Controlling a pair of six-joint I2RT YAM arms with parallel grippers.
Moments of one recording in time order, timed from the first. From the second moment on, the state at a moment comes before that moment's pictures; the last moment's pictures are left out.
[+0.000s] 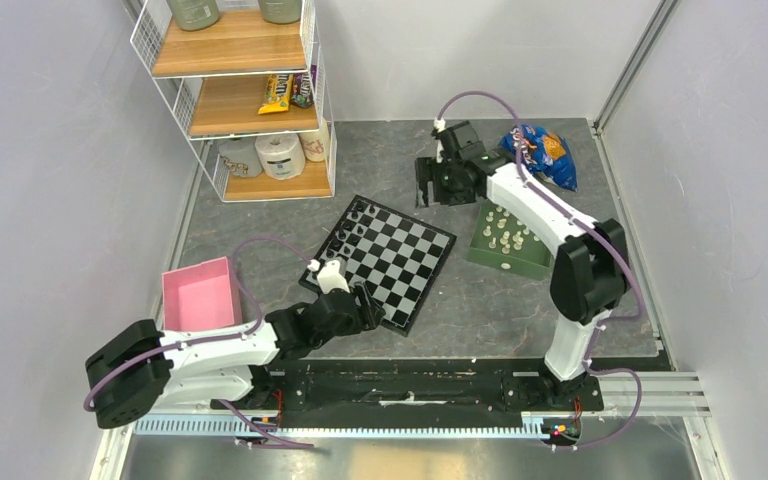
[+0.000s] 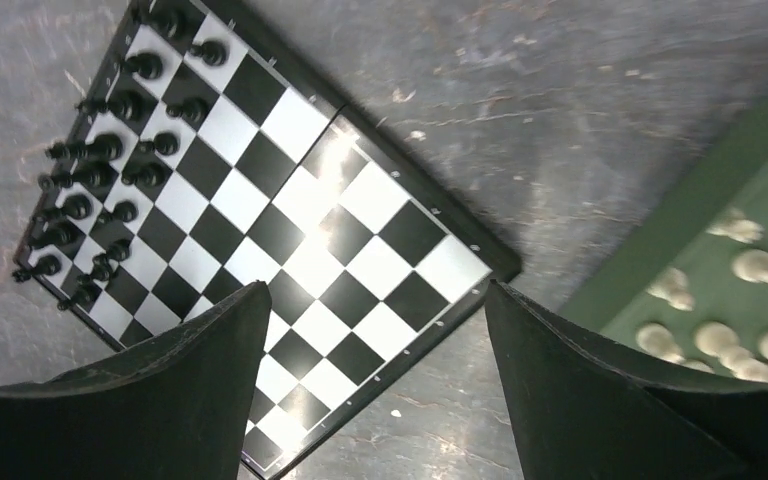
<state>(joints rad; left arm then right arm) -1.05 1.07 0.32 0.04 -0.35 -1.04 0.49 1.86 1.60 -0.69 -0.06 0.32</state>
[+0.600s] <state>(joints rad) -1.05 1.08 0.41 -0.02 -0.30 -0.94 0.33 1.60 1.34 -0.74 0.08 0.46</state>
